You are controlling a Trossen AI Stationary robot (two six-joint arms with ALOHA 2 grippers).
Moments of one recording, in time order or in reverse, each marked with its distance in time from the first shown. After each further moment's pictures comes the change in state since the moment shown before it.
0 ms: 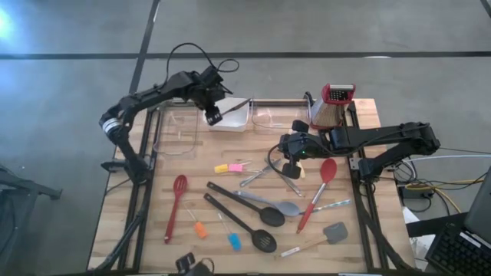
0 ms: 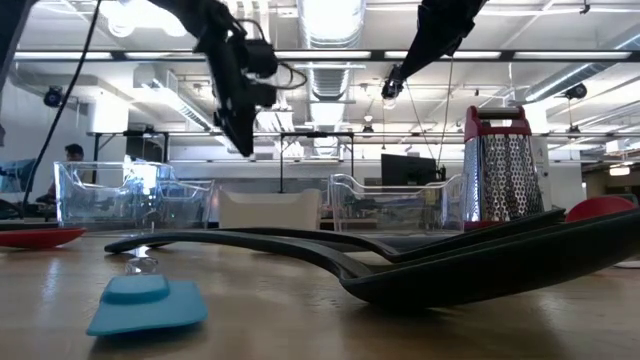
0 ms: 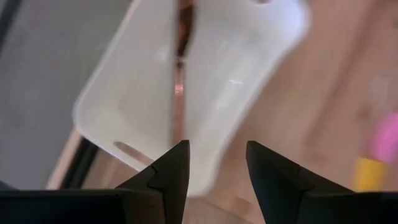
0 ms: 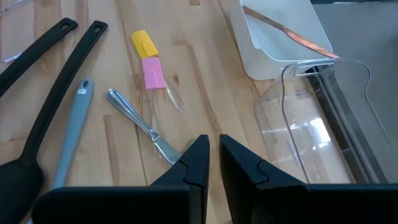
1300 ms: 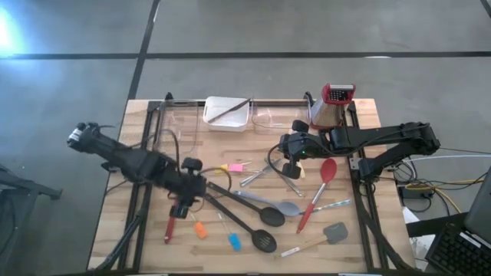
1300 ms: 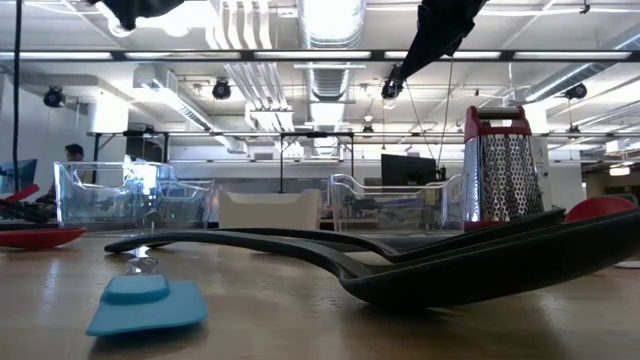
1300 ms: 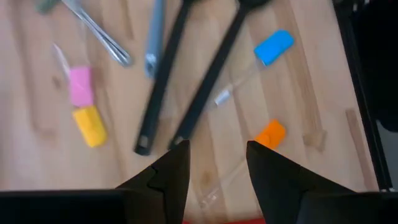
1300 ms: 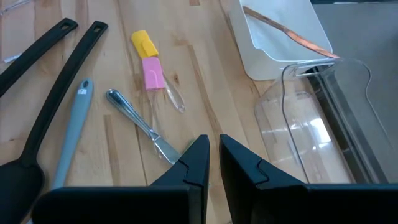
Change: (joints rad) left arm -1.105 -0.369 -0.228 -0.073 -0.100 -0.459; right arm 0.000 0.000 0.000 0.001 0.000 0.000
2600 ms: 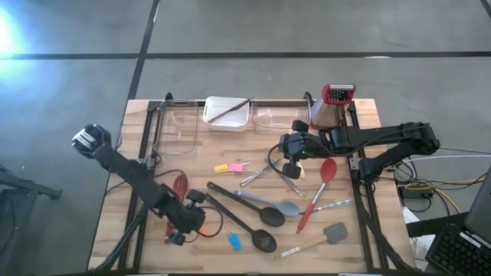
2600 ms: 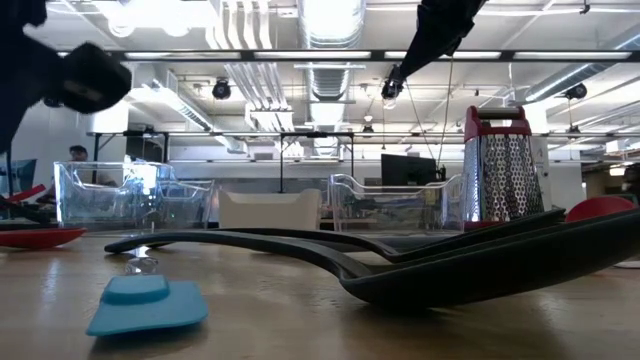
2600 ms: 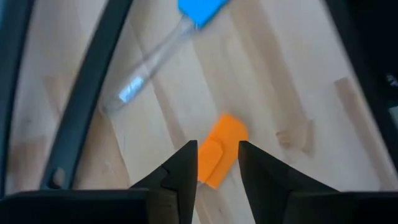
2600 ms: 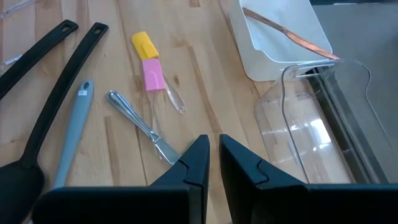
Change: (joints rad) left arm -0.238 0.102 -0.431 0.589 0.017 -0.104; right arm 0.000 0.000 0.000 0.005 0.000 0.000
